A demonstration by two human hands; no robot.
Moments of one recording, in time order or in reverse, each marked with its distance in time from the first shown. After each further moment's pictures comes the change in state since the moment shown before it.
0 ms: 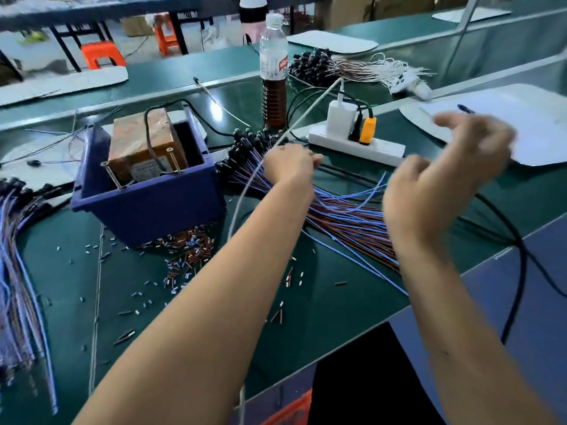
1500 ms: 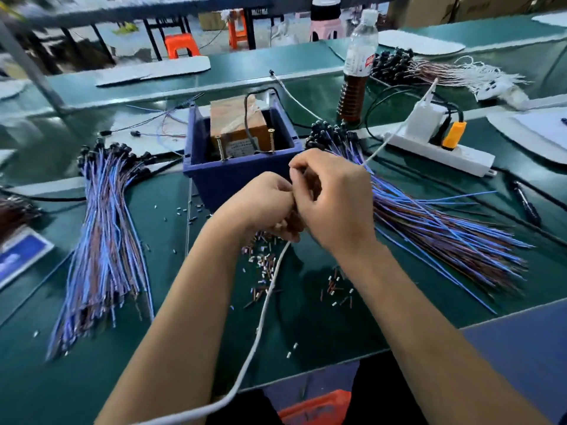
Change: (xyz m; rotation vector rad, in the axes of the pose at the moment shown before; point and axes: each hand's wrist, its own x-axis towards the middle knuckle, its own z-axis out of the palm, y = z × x) left_hand -0.059 0.065 -0.184 0.934 -0.387 0.144; right_hand -0.093 -0.115 0.042 0.450 -0.711 -0.388
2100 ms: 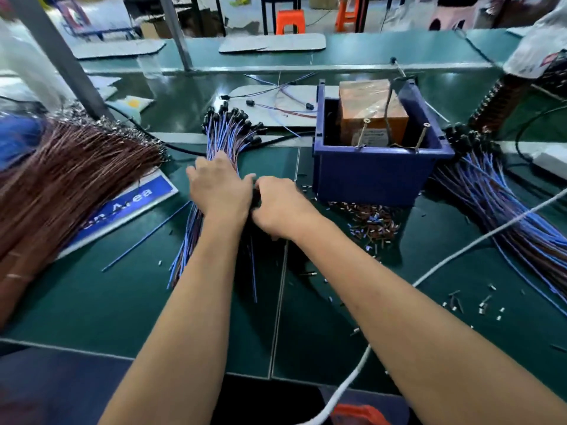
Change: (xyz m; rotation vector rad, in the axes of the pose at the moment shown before) left_hand -0.036 -0.132 -0.140 0.687 1.035 -0.507; right_hand 0.012 -0.133 0.157 0.074 -1.005 0.108
